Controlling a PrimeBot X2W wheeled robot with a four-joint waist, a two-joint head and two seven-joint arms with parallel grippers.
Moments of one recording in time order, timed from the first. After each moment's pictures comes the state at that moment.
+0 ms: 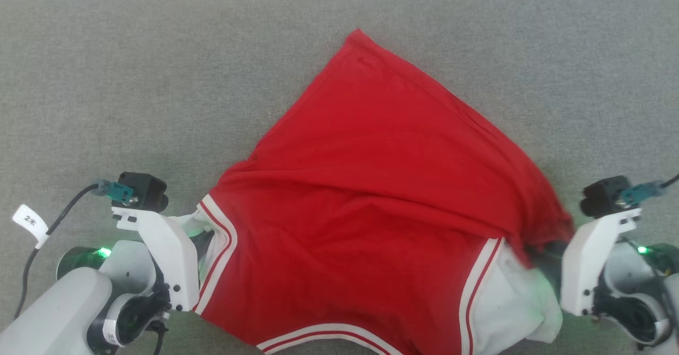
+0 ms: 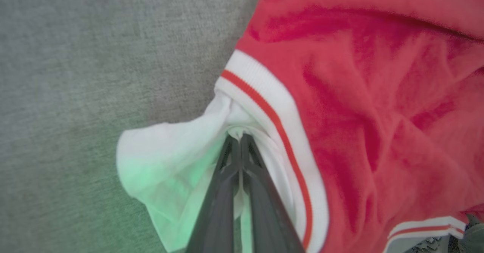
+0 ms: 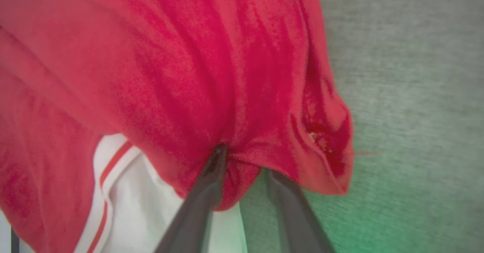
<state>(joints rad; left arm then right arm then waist) -0.40 0.72 -0.62 0.03 -1.03 0.22 0.51 -0.19 -0.38 0.11 0.11 0.64 0.13 0.75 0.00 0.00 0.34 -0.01</state>
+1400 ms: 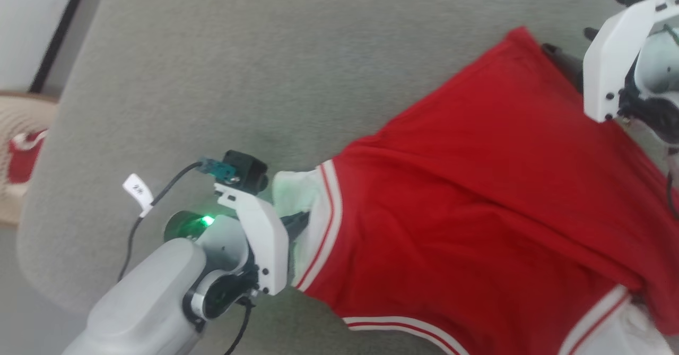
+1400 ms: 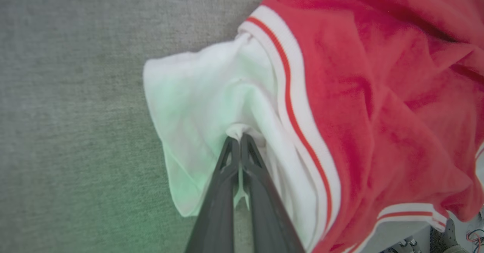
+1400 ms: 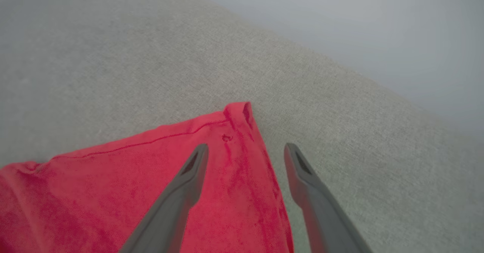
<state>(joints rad) -0.55 0.48 -0.74 0.17 -0.99 0.09 0.45 -0.87 -0.45 0.30 0.36 0.55 0.13 0.71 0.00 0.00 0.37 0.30</state>
